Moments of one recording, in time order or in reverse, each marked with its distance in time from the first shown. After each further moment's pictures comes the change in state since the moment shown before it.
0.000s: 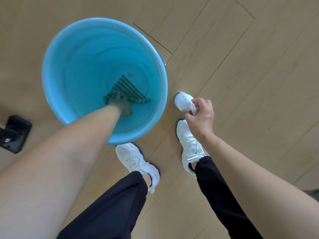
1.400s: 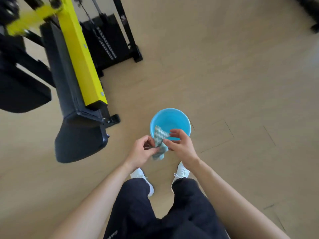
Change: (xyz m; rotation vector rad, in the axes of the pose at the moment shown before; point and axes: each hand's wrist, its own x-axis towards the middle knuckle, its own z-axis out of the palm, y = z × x) left_hand -0.736 0.113 -0.107 -1.532 0.764 0.062; right_hand -0.406 -0.348 -0.247 0.118 -0.737 -0.360
